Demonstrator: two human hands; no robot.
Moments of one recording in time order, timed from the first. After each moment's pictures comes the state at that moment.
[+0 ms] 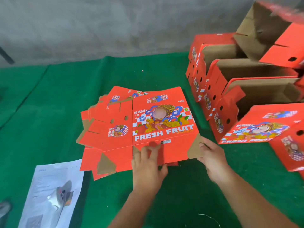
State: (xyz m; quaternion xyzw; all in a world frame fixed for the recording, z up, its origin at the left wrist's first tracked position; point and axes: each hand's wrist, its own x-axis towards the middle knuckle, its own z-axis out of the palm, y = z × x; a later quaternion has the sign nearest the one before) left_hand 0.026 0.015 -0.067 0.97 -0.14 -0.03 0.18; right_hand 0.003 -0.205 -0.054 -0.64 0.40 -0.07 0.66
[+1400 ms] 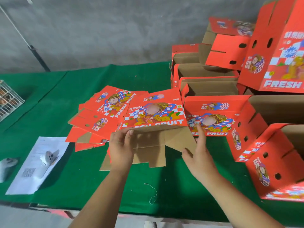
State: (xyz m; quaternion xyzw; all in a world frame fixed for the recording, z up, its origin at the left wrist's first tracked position) left_hand -0.099 -0.122 -0.002 0.81 0.04 0.20 0.55; right_hand -0.171 -0.366 -0.026 -0.84 0.09 -0.12 0.52
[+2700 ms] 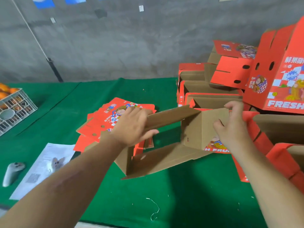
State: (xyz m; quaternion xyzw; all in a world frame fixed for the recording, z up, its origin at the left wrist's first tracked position) left_hand -0.035 -0.120 0.108 0.88 -0.38 0.28 0.01; right_hand -0.104 -0.447 0.080 -0.84 0.10 -0.27 0.46
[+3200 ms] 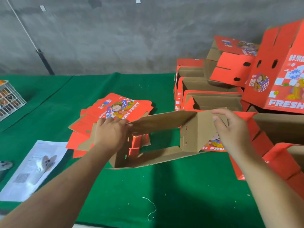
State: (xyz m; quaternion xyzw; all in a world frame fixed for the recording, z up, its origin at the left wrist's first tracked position) left_hand -0.037 -0.079 0.071 0.98 -0.12 0.17 -0.07; right_hand -0.103 -0.443 0.069 -0.85 0.06 -0.30 0.42
